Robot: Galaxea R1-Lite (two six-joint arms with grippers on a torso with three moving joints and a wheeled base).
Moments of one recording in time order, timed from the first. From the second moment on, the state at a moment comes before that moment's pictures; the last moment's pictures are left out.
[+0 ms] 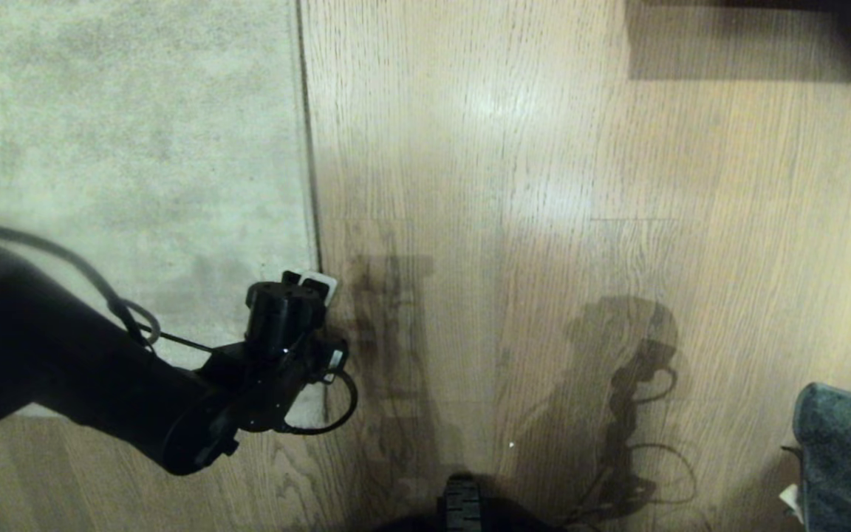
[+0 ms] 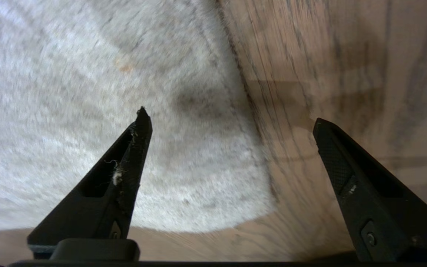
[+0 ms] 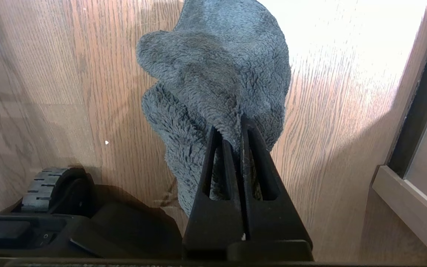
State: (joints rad) left arm -0.49 1.97 -0.72 -0.73 0.51 0.12; right arm 0.01 0.00 0.00 -0.01 0.00 -0.02
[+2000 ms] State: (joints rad) left arm -0.28 1.94 -0.63 -0.92 0.58 0.50; right arm 0.01 0.00 0.00 -0.01 0.00 -0.02
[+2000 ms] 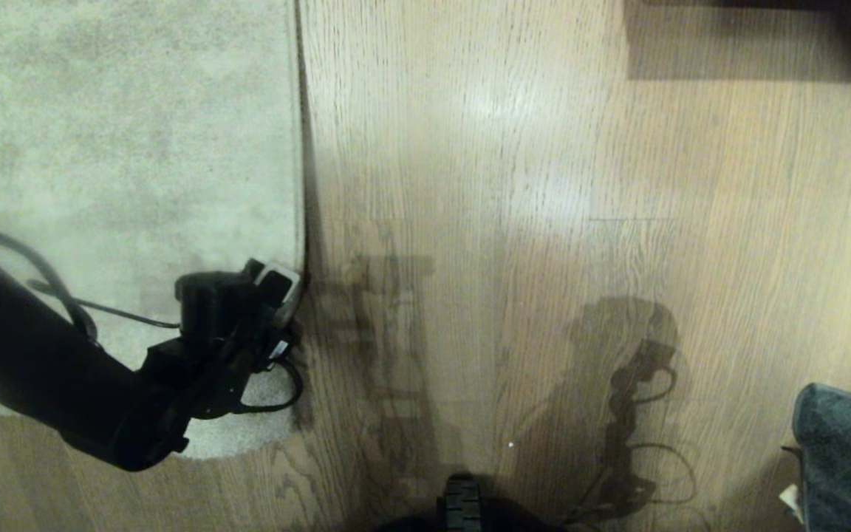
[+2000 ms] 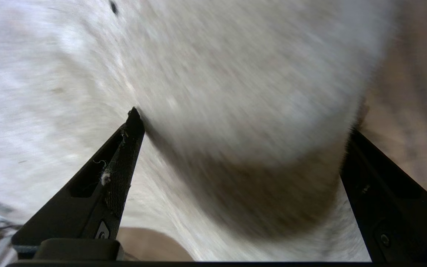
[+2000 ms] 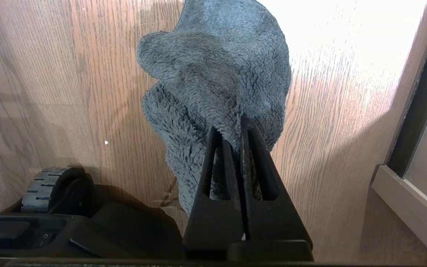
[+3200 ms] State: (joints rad) left arm -0.17 1.79 -0.43 -0.94 0.58 0.61; right arm 0.01 0.00 0.00 -0.01 0.00 -0.02
